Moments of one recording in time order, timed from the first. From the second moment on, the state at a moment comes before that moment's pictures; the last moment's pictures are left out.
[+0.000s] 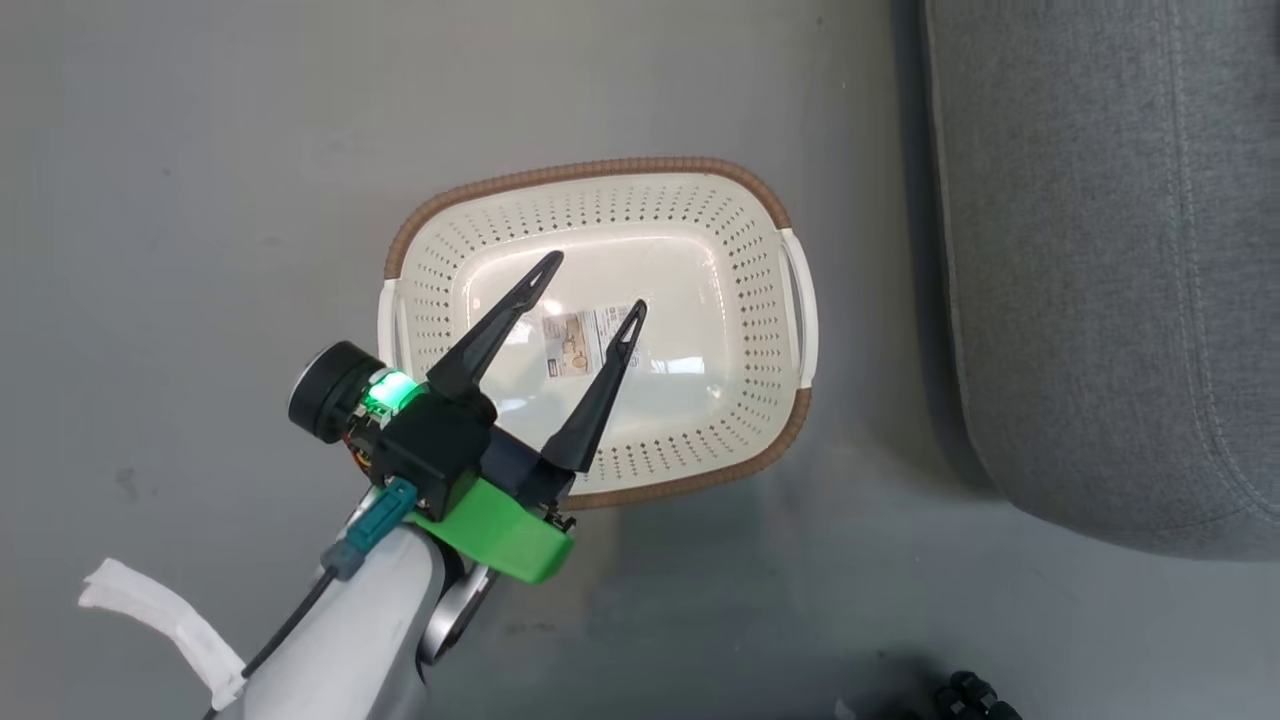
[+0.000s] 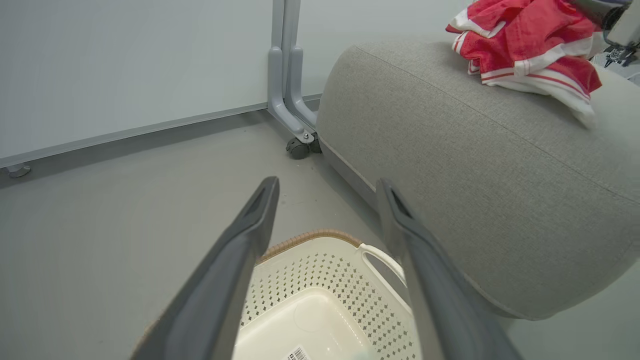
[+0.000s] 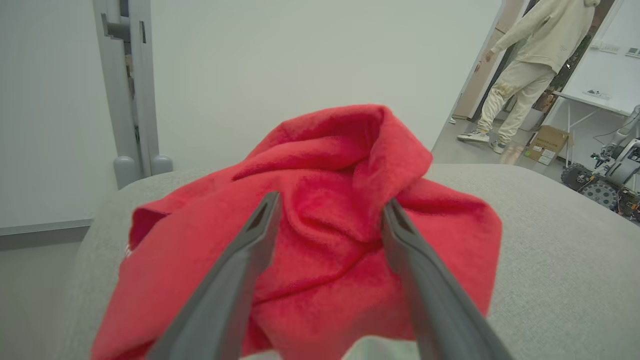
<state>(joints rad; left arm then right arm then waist) -0.43 0.23 -0.58 0.10 -0.27 -0.11 -0.26 -0.62 -0.34 -0.55 0.32 0.08 0.13 -0.26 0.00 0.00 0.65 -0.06</state>
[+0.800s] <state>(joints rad) -0.08 0.05 -0.08 0.07 -0.33 -0.09 -0.26 -0.19 -0.11 0.05 0.18 0.19 0.13 -0.26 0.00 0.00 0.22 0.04</state>
